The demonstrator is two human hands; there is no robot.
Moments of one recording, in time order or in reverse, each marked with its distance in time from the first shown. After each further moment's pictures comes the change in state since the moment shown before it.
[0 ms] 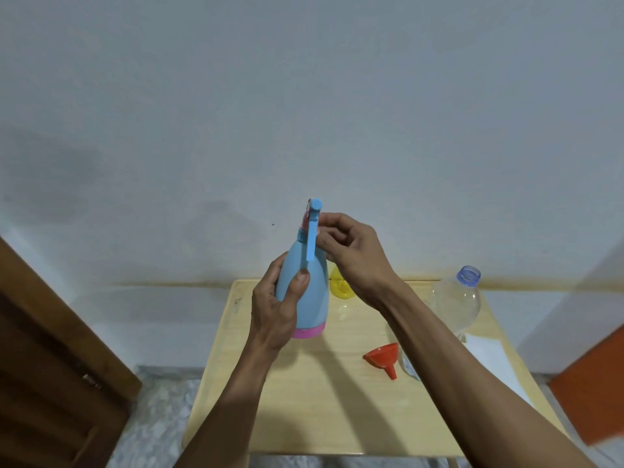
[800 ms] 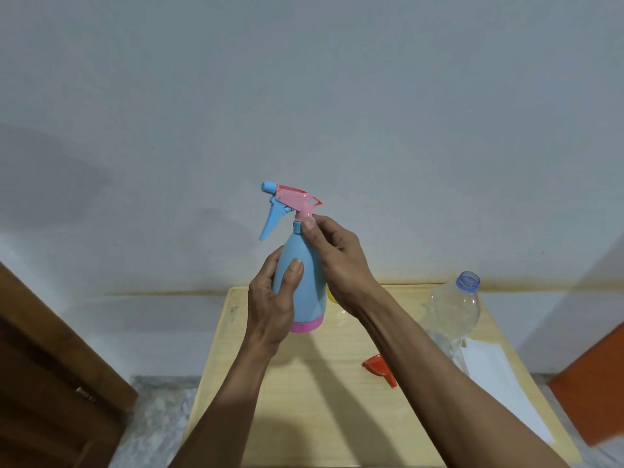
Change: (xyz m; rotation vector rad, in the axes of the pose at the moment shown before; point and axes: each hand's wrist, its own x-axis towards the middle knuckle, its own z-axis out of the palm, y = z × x) left_hand 0.024 0.007 0.007 -0.012 0.030 -0.035; right_hand 0.011 0.002 0.020 0.076 0.066 0.031
